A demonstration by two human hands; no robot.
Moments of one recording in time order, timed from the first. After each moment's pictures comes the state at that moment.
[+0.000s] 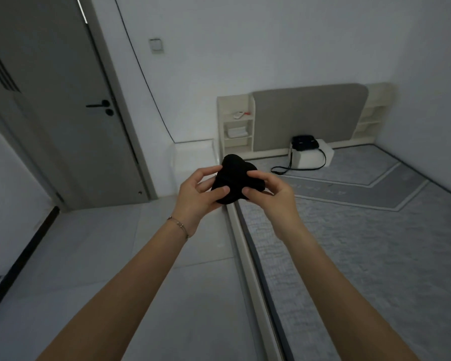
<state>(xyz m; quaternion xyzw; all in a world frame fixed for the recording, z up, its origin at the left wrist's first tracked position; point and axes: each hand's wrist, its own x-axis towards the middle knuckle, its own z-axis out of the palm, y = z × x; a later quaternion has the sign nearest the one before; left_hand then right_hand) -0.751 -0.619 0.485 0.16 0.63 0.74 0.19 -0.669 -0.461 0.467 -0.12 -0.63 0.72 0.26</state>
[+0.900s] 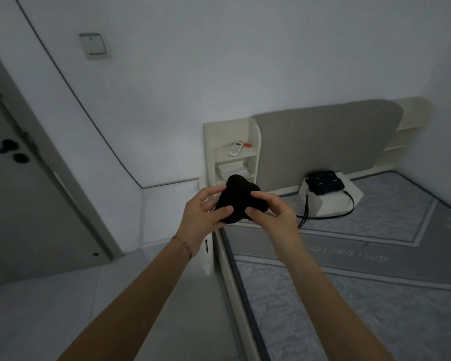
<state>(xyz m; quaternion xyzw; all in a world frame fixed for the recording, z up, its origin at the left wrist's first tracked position) -1.324 -0.364 0.436 0.16 0.61 0.73 0.27 -1.220 -0.221 0.422 -0.20 -0.61 0.71 0.28</state>
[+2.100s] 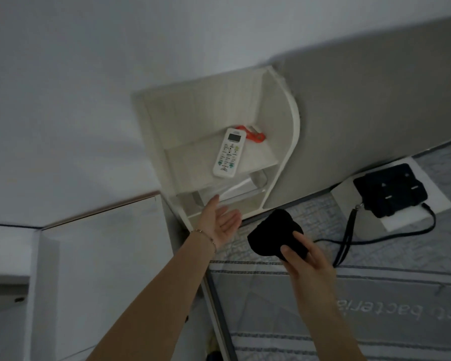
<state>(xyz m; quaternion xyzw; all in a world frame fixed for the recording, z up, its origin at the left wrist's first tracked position) -1.759 0.007 0.150 -0.31 0.43 0.69 0.50 -1.564 0.075 0.165 -0.50 -0.39 0.72 0.28</state>
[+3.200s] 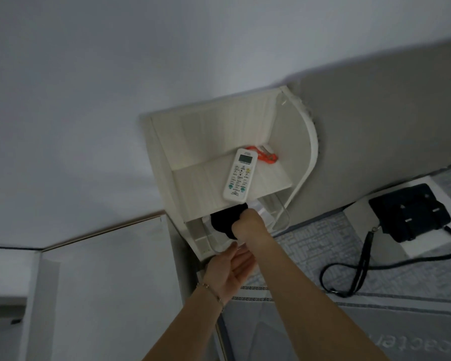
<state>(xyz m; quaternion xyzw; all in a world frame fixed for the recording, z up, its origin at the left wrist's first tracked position) -1.739 -0.009 0.116 -0.27 0.44 0.67 0.53 -1.760 0.100 0.139 -0.45 -0.76 0.46 -0.12</state>
